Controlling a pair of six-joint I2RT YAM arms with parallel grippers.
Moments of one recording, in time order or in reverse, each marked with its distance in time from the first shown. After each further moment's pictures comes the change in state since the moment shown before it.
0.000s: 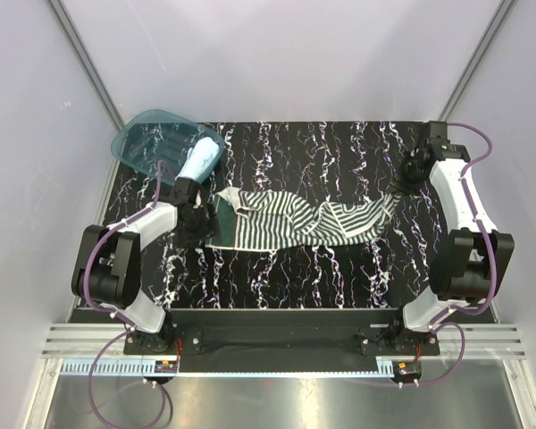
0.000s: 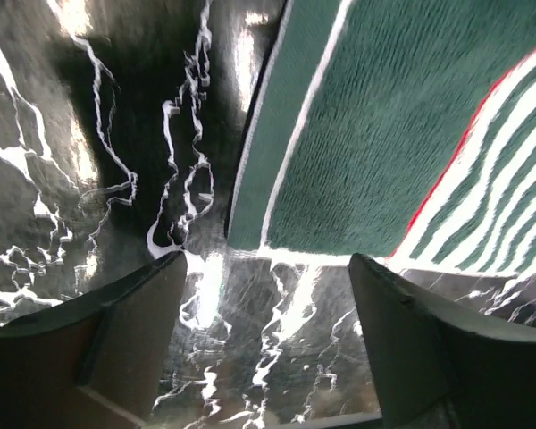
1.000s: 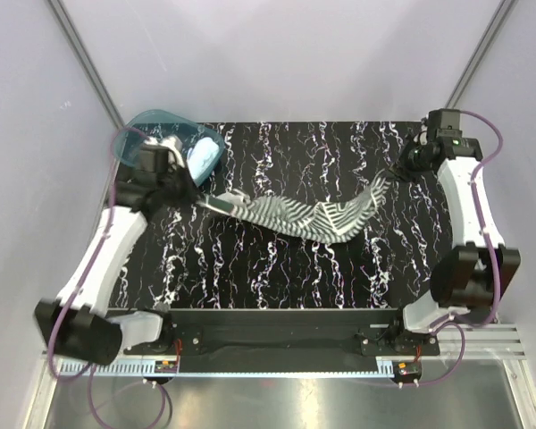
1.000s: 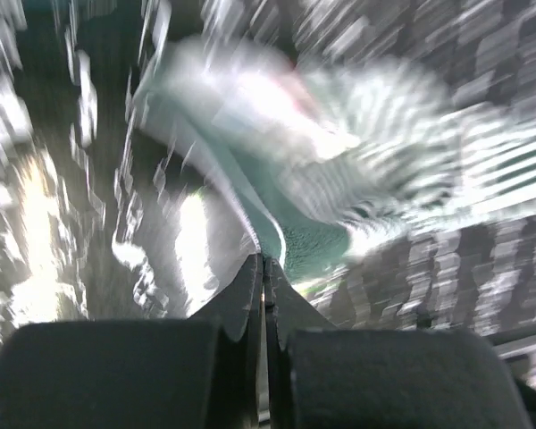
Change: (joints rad) left arm 0.013 -0.312 0.238 -0.165 0.058 0.027; right arm 0.000 -0.020 0.082 -0.029 -0.188 0.049
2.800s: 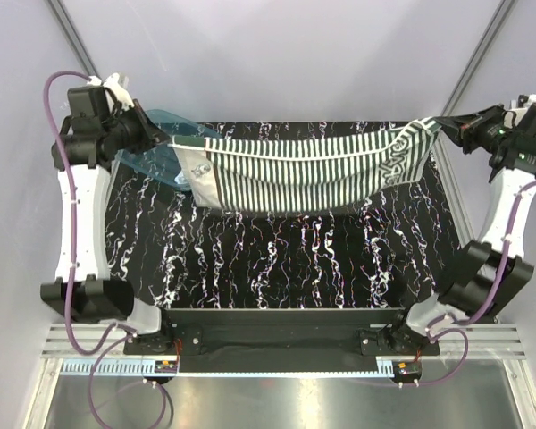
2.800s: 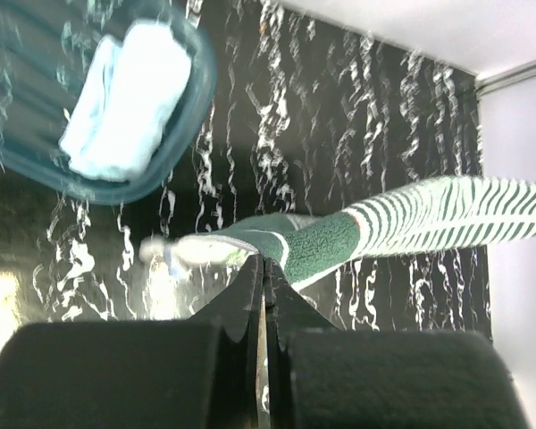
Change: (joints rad) left arm 0.298 0.221 0.711 -0.221 0.247 0.106; right arm -0.435 -0.013 0.043 0.546 -0.585 0.506
